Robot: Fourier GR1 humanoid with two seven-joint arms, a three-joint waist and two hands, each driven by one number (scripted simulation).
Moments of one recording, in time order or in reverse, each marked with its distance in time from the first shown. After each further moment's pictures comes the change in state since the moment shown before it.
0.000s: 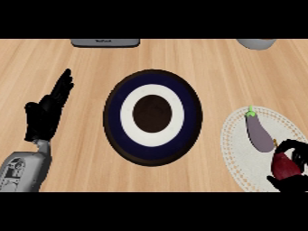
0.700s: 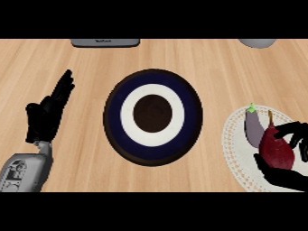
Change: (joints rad) left arm 0.011 -0.016 0.001 -0.022 -0.015 0.005 0.019; right arm 0.070 0.146 0.033 -0.501 0.078 -0.257 0.024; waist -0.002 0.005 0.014
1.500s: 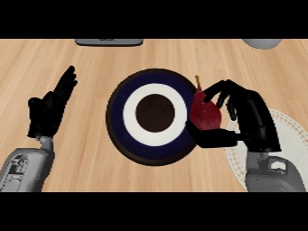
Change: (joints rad) left arm -0.039 -0.010 0.015 0.020 -0.007 -0.032 0.006; right arm -0.445 0.236 0.217 0.114 0.030 0.074 0.254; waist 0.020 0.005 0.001
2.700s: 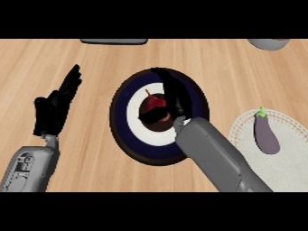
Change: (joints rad) left arm -0.017 -0.029 0.003 0.016 -0.023 -0.012 -0.017; right arm -0.464 0.066 0.309 0.882 -0.398 -0.483 -0.019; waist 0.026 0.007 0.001
